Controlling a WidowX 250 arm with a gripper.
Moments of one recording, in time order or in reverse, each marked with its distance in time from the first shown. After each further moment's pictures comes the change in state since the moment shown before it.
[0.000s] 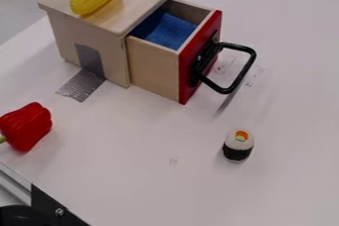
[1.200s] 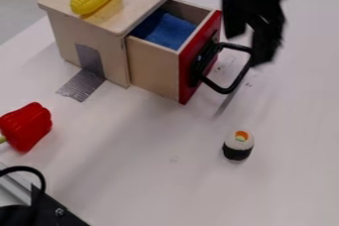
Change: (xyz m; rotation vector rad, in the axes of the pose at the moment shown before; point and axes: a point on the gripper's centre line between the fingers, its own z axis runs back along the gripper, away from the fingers) arm 0.020 -0.227 -0.053 -0.085 -0.077 -0.537
